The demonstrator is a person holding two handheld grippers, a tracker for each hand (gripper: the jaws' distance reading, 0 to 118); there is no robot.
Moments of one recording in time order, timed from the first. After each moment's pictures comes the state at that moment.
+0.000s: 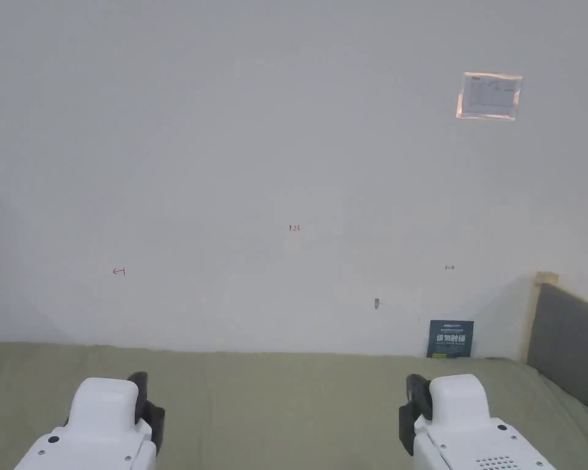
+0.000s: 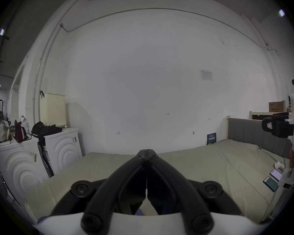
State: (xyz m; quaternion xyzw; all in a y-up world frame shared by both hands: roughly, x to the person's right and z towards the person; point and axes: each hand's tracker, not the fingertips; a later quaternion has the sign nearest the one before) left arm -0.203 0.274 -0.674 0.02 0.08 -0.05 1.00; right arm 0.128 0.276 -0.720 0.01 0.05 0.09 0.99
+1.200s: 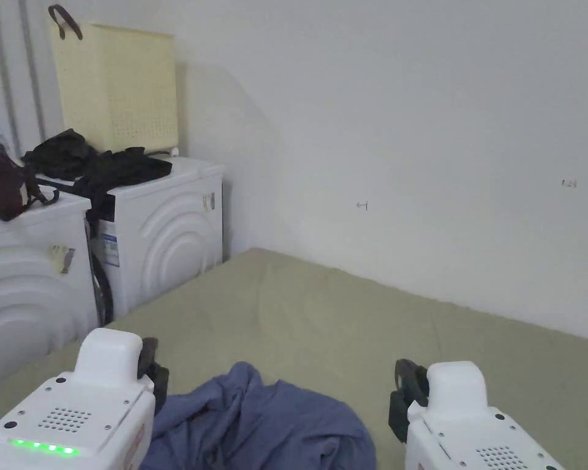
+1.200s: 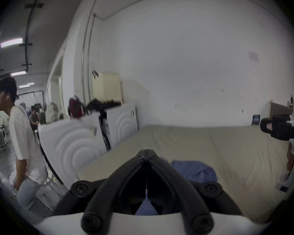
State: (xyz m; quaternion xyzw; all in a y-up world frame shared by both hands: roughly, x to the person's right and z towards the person) left arm -0.416 0.227 -0.524 -0.11 0.27 -0.02 0.96; right arm -0.130 0.215 -0.698 -0.06 0.35 0.05 0.93
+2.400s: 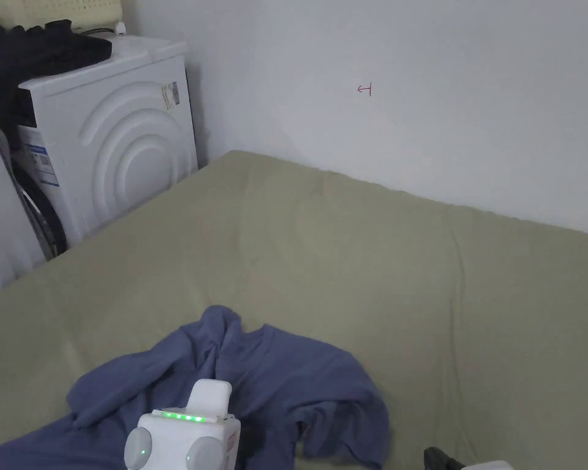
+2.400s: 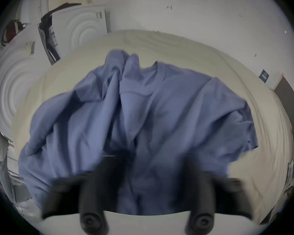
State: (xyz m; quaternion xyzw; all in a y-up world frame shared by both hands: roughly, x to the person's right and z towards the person) left arm -0.472 -0.019 -0.785 -0.43 0.17 0.10 0.88; right arm -0.132 0.052 -0.799 -0.22 0.33 0.12 0.91
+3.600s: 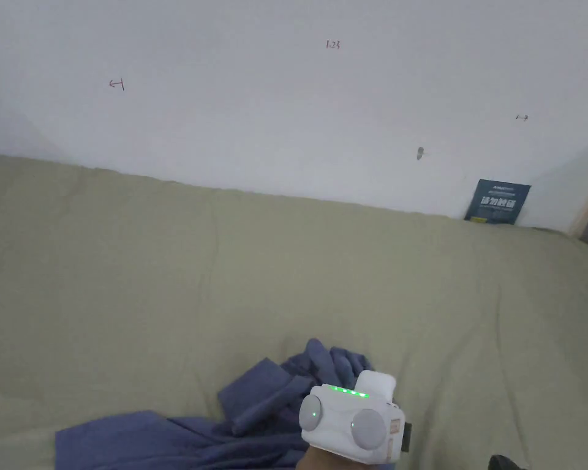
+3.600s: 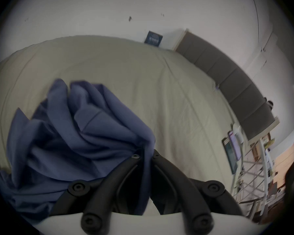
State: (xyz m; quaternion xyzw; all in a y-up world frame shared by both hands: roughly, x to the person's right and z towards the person) left arm 0.053 -0.006 -0.930 -0.44 -0.24 0.08 0.86; right arm 0.220 0.100 -0.739 -0.23 0.04 0.02 0.97
